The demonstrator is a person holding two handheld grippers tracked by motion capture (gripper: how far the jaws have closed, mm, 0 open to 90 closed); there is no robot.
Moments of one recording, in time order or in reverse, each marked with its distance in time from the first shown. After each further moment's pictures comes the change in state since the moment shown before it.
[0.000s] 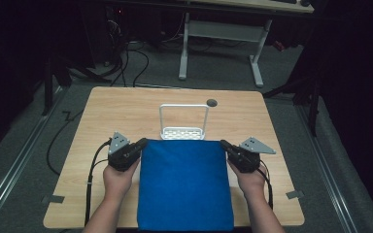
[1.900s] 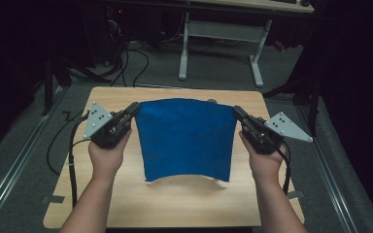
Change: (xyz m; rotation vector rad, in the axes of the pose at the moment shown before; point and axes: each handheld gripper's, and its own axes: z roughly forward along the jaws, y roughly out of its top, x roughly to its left) left arm -0.011 0.116 -0.048 -0.315 0.020 0.178; right arm 0.011 0.114 -0.058 -0.342 -0.021 -0.082
